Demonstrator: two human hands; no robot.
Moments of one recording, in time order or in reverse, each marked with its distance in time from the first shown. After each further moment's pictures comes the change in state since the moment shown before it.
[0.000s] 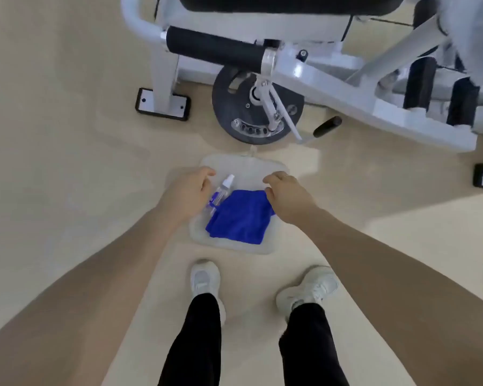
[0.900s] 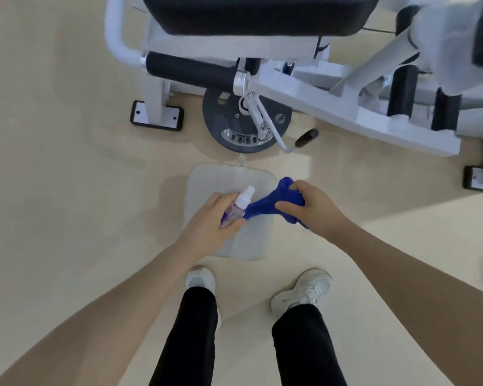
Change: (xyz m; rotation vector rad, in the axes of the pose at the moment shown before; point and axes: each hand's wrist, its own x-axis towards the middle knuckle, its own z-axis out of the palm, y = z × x) left_hand -0.032 0.044 0.038 -0.221 -0.020 0.247; right_hand -0.046 0.040 -0.047 0.622 0.044 0.101
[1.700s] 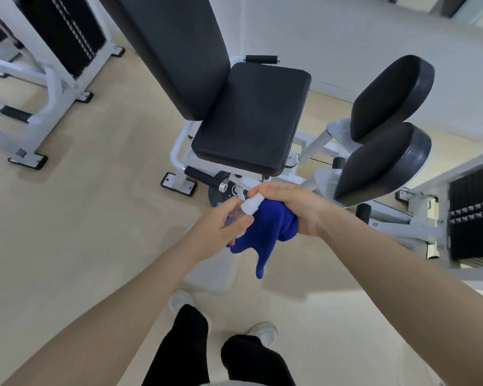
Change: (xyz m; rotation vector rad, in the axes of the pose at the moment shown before) left_hand -0.141 0.328 -0.092 -0.268 0.188 0.069; right_hand -0.213 -0.229 -0.204 0.524 -0.464 -0.088
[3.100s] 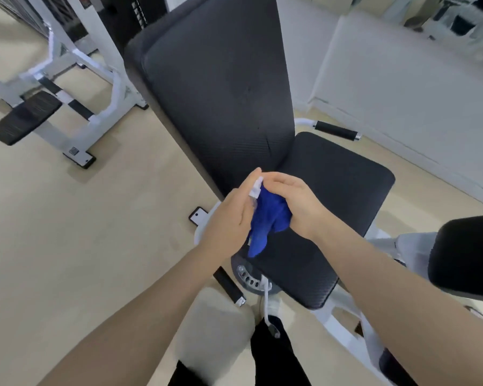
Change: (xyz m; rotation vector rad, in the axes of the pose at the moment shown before) left_hand 0.275 0.023 -0.165 0.138 0.523 0.016; right_hand 0.291 -0.219 -0.035 -0.090 -0.106 -0.174
